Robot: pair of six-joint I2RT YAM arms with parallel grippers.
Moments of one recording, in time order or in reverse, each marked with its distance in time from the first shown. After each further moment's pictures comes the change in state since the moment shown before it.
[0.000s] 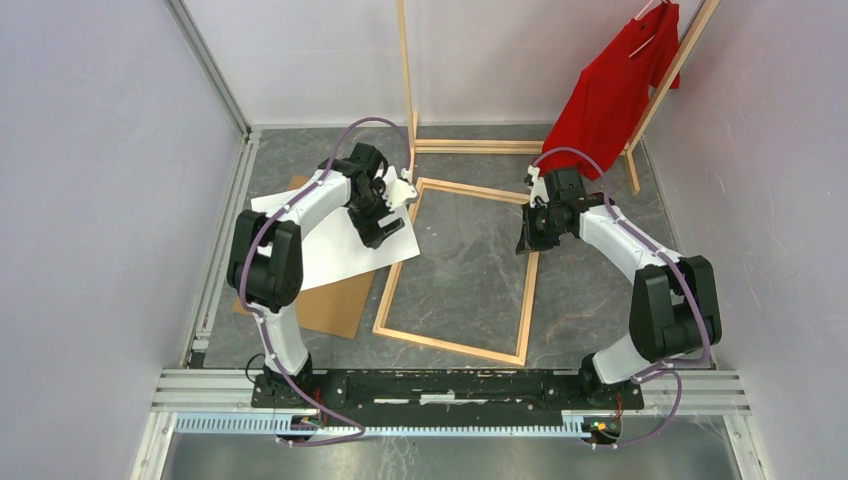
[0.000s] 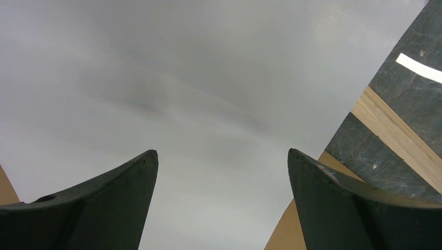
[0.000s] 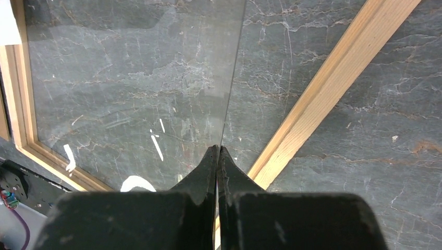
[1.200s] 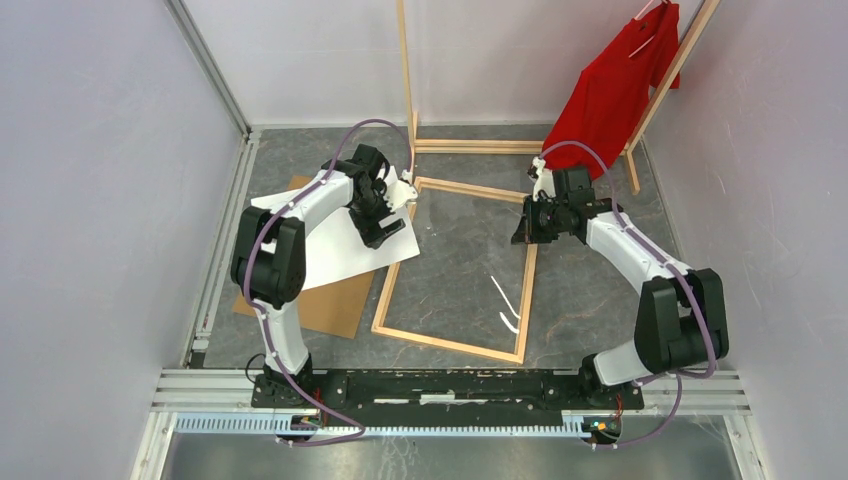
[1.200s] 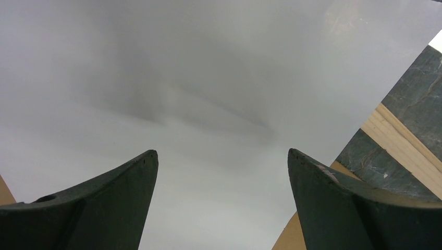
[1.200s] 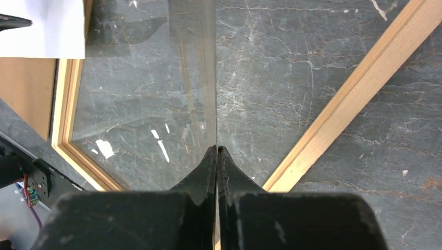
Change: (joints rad) left arm 0.000 0.035 0.002 0.023 -0.012 0.000; right arm -0.022 -0.073 -0.046 0.132 -0.111 0.000
